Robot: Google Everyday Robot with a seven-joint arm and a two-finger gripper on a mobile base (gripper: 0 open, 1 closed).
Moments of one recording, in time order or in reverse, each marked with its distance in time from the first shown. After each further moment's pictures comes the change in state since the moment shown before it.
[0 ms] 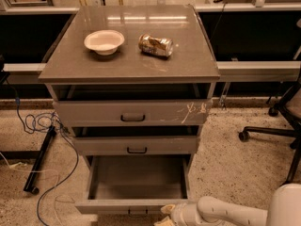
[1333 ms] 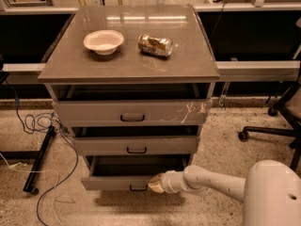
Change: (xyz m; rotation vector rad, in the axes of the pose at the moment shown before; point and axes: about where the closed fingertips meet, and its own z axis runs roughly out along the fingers) arm -0.122 -0.091 0.017 0.118 -0.036 -0.188
